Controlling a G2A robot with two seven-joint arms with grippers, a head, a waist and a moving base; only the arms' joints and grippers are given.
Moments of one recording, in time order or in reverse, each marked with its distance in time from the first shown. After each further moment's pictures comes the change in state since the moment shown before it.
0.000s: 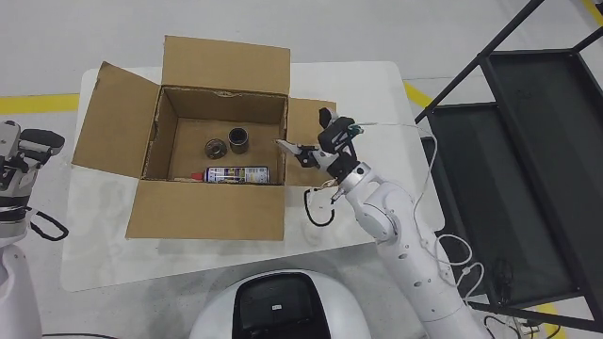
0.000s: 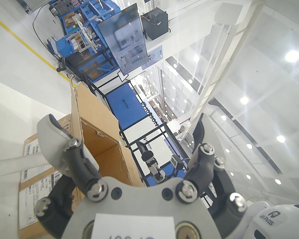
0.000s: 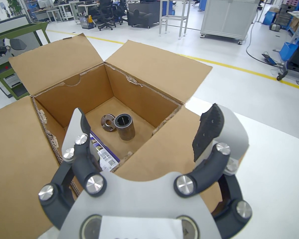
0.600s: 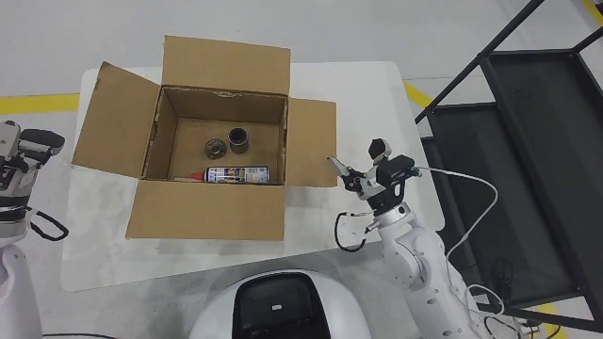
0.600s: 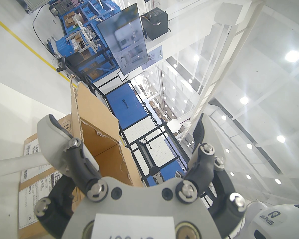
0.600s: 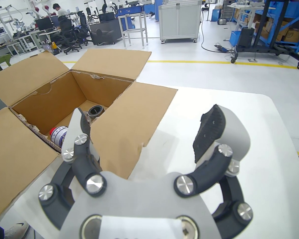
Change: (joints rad) left arm 0.000 0.000 0.000 0.000 0.000 0.000 0.000; right arm -0.319 0.025 0.151 -0.116 0.046 0.104 -0.222
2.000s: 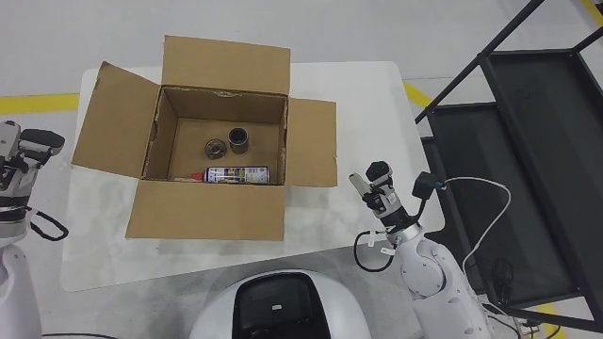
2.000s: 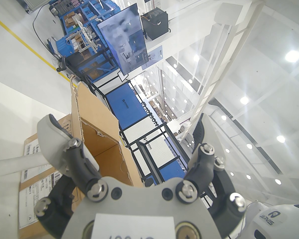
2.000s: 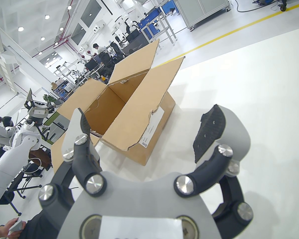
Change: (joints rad) left arm 0.000 0.000 0.000 0.000 0.000 0.000 0.000; right arm -0.031 0.020 0.071 0.159 0.499 -0.370 0.038
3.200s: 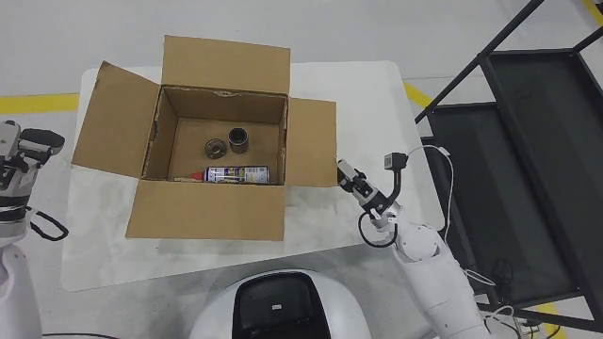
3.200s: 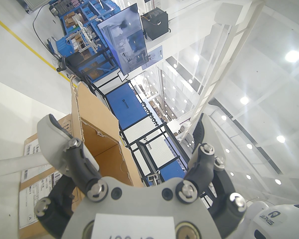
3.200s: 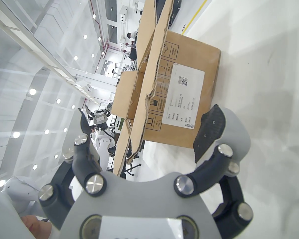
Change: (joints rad) left arm 0.000 0.000 0.000 0.000 0.000 0.000 0.000; right arm 0.249 0.029 -0.117 0.287 0.833 -0.038 0.631
